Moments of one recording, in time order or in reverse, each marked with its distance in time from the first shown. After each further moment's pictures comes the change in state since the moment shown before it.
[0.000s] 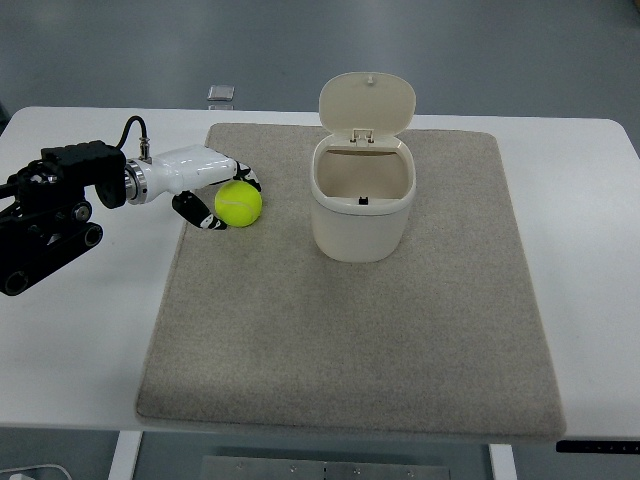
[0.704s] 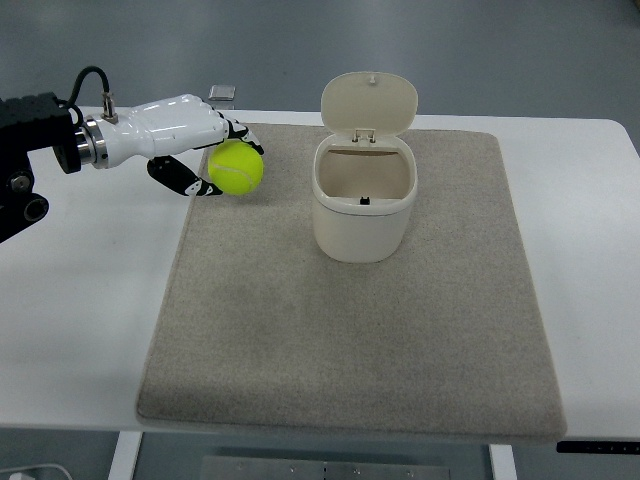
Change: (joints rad) left arm -0.103 0.291 -0.005 -0.386 0.001 0.125 -0.117; right arm 0.000 0.000 0.000 0.000 0.000 0.000 0.000
